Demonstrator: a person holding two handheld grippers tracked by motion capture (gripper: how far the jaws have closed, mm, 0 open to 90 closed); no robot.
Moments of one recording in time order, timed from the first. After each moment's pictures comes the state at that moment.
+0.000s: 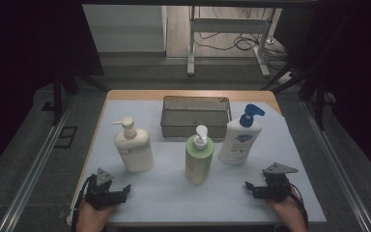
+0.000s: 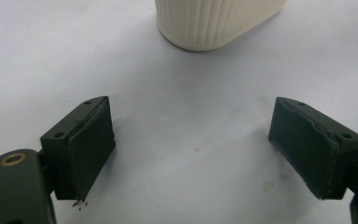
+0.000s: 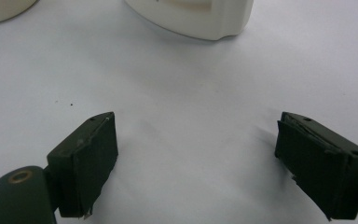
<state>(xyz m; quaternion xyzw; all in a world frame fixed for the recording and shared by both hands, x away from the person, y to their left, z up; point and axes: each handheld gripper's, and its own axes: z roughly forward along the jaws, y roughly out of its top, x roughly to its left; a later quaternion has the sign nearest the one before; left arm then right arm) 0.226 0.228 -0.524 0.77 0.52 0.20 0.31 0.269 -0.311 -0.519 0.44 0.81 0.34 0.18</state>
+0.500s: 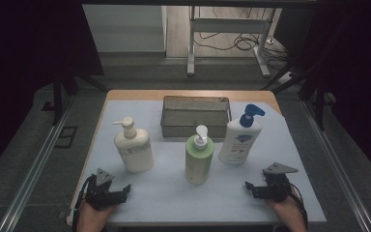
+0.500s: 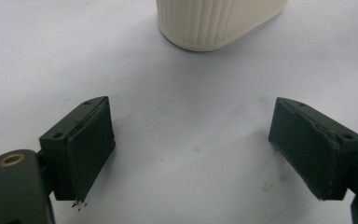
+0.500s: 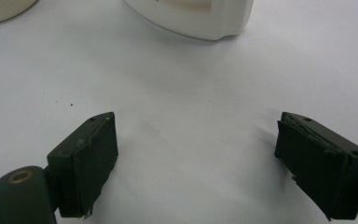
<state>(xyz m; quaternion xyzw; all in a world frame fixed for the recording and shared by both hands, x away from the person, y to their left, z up) 0.227 0.229 -0.524 0.77 0.52 0.19 0.31 0.269 -0.311 -0.519 0.44 0.81 0.34 0.18</state>
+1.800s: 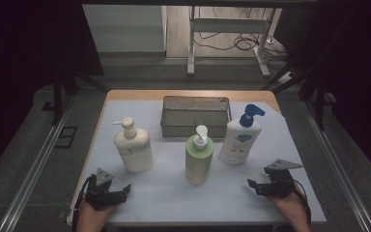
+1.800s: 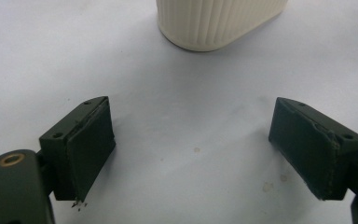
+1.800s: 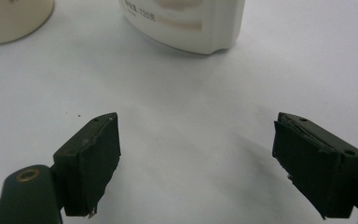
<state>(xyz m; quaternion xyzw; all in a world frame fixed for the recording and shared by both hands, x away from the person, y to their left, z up) 0.227 0.229 -0.524 0.77 0.52 0.19 0.31 0.273 -0.316 -0.503 0.44 0.81 0.34 0.16</state>
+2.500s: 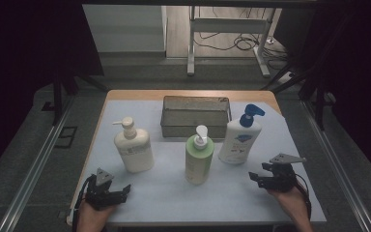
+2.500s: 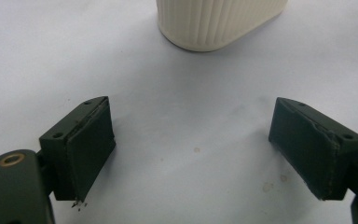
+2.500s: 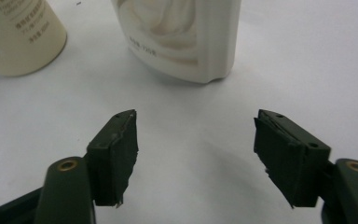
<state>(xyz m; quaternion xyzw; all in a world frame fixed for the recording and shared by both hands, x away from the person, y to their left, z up) 0.227 0.229 -0.524 0.77 0.52 0.19 0.31 0.284 -0.319 -0.487 0.45 0.80 0.36 0.16</state>
